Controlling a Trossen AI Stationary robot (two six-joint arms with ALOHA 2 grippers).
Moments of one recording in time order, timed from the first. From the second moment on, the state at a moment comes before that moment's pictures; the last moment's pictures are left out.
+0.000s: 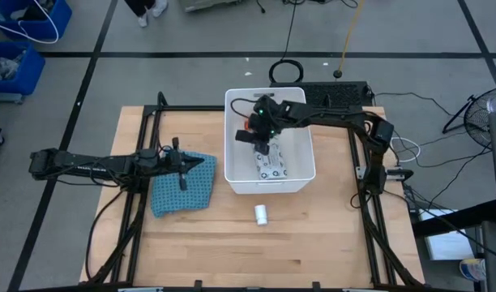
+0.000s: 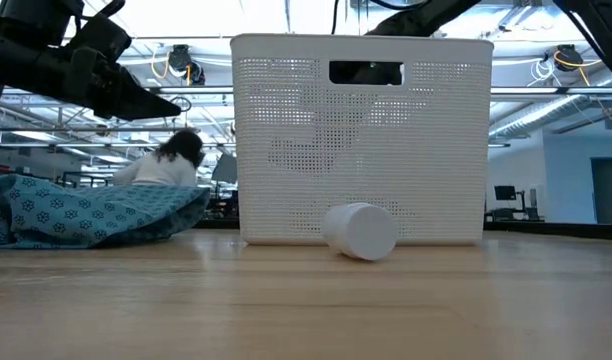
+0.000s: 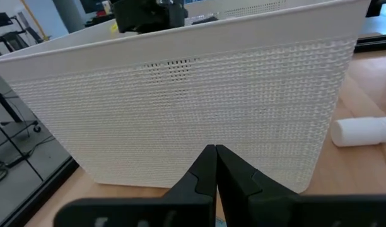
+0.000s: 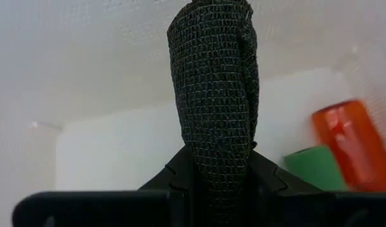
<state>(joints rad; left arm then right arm) 0.04 0.59 0.15 0.26 -0.21 0.14 -0.43 1.90 1.46 -0.50 -0.29 -0.15</state>
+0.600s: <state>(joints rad) 0.04 0.59 0.15 0.26 -0.21 0.14 -0.42 1.90 1.36 -0.40 -0.37 0.19</state>
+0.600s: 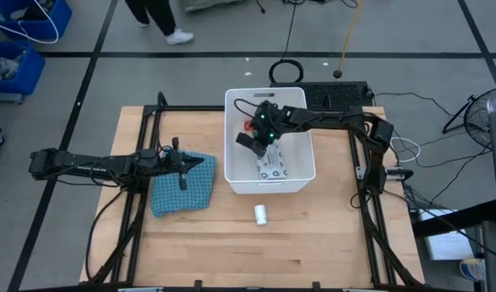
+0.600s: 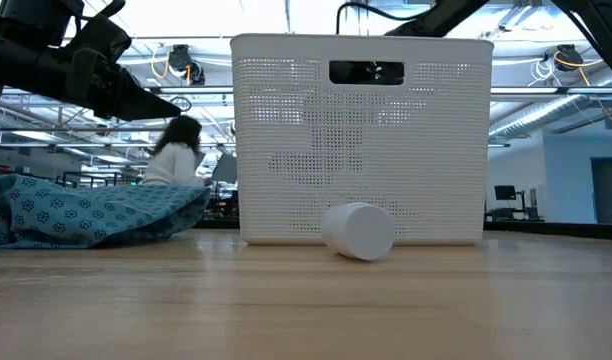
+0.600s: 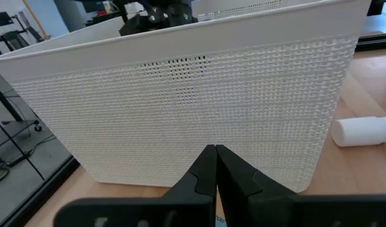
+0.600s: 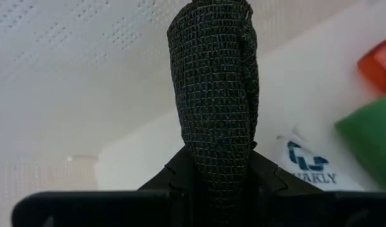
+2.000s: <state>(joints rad) 0.04 0.59 0.15 0.26 -0.21 0.13 -0.34 1.90 1.26 -0.27 -0.37 0.02</state>
